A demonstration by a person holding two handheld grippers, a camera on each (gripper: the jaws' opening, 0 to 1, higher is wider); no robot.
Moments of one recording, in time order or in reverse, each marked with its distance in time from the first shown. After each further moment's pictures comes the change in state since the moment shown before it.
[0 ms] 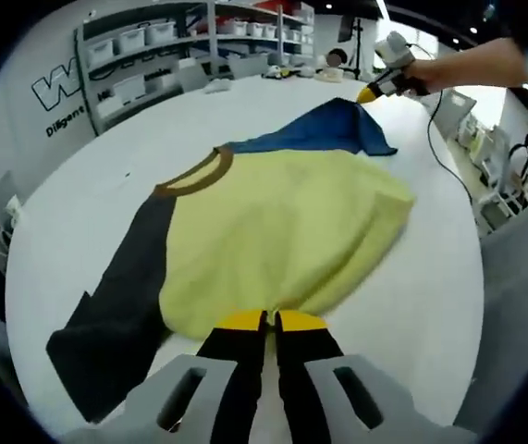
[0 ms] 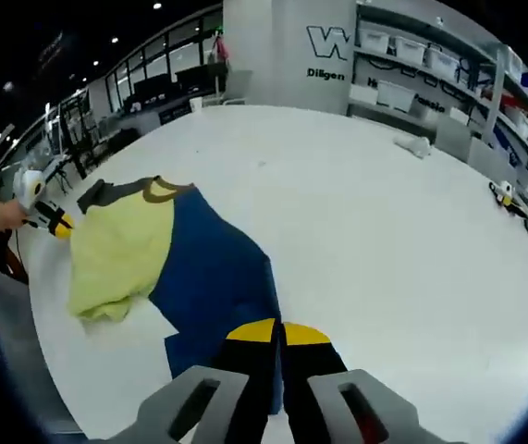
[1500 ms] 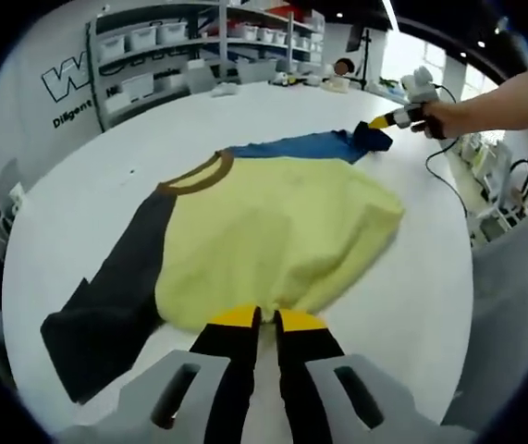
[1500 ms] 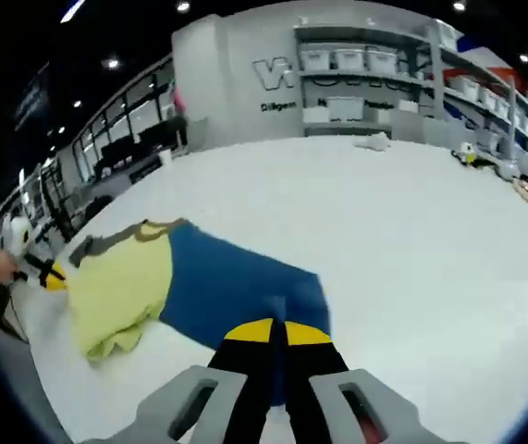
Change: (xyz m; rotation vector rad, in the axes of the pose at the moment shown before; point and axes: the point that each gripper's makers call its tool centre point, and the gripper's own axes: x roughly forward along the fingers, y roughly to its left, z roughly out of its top) left arm -0.015 -0.011 0.000 -0.058 -0.042 0.002; right arm -0.018 -0.023 -0.033 0.348 -0.255 -0.152
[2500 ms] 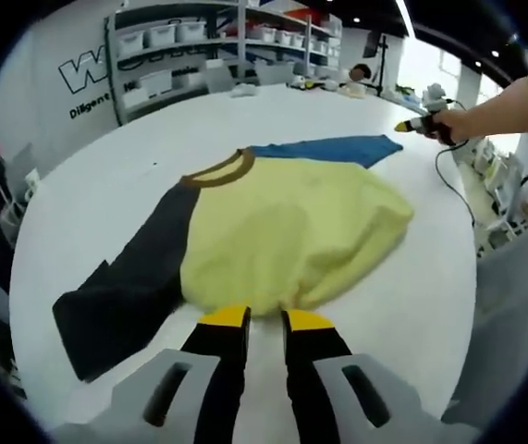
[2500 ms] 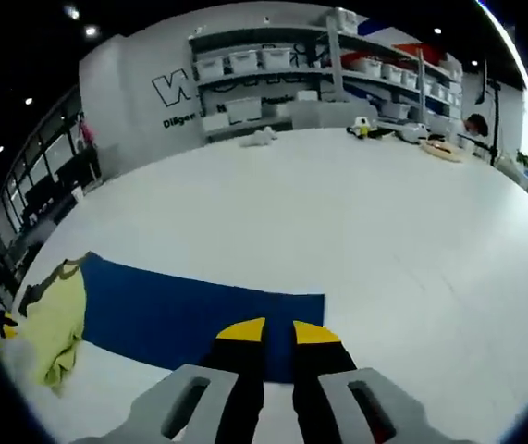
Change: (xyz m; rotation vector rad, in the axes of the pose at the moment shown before) left arm -0.017 0.016 -0.012 -0.074 -0.005 0.073; right arm -0.036 -0.029 -0.010 0.090 -0.020 -0.175
